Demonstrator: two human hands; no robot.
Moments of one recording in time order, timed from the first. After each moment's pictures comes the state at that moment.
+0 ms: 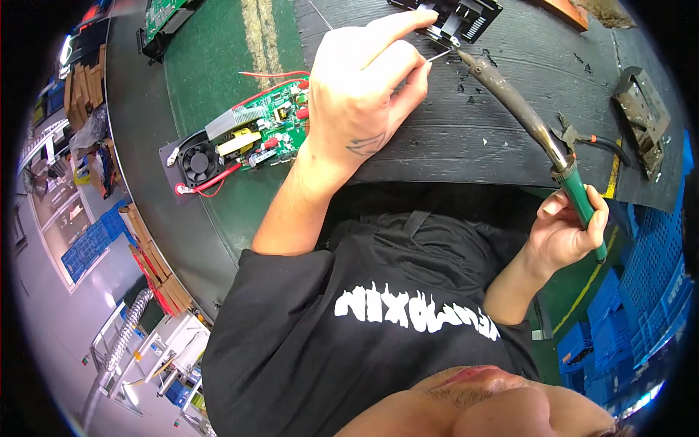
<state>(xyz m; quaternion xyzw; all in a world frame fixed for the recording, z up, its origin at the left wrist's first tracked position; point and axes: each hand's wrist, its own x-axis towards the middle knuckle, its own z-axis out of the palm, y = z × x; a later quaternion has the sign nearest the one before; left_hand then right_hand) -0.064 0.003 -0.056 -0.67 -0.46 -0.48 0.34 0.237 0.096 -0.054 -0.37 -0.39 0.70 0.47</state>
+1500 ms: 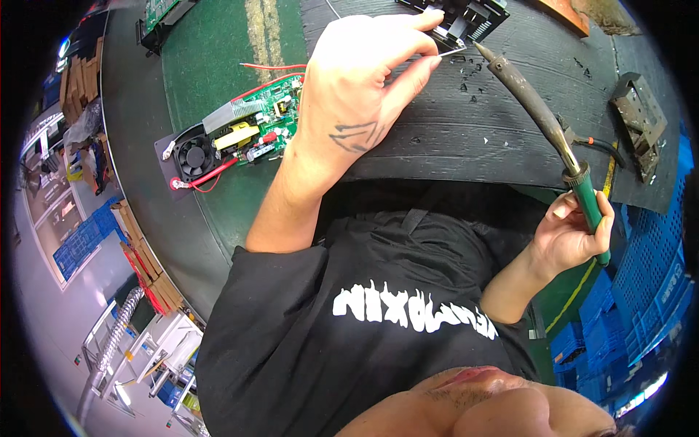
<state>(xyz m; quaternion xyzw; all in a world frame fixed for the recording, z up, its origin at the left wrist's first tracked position) -0.022 -0.028 0.027 -0.56 -0.77 -0.31 0.03 0.240 0.102 -0.047 -0.36 -0.38 0.69 0.50</state>
